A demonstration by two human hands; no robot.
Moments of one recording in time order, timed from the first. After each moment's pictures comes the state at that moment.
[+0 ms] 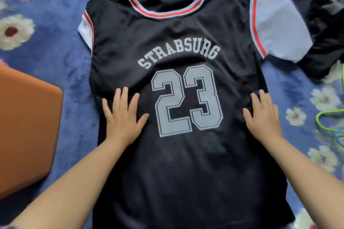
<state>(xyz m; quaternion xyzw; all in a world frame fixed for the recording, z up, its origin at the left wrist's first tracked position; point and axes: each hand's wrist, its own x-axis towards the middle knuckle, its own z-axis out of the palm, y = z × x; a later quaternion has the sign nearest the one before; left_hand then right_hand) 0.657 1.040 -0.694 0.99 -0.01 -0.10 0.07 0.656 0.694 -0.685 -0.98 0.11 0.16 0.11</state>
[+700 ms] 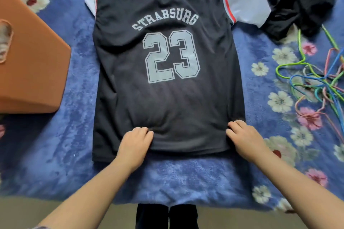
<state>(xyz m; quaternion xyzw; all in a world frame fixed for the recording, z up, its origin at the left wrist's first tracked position) 0.435 0.998 -0.674 0.96 -0.25 -0.14 -0.02 0.451 0.656 -0.661 -0.93 -0.27 0.23 -0.10</state>
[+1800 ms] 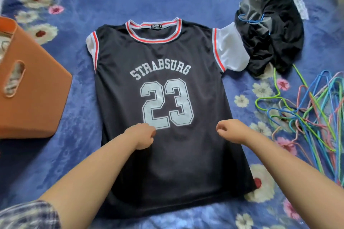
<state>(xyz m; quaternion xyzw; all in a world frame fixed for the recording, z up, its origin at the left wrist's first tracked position) 0.558 0.948 -0.598 0.89 -0.13 -0.43 0.04 0.568 0.666 -0.586 -0.92 -0.04 0.39 0.08</state>
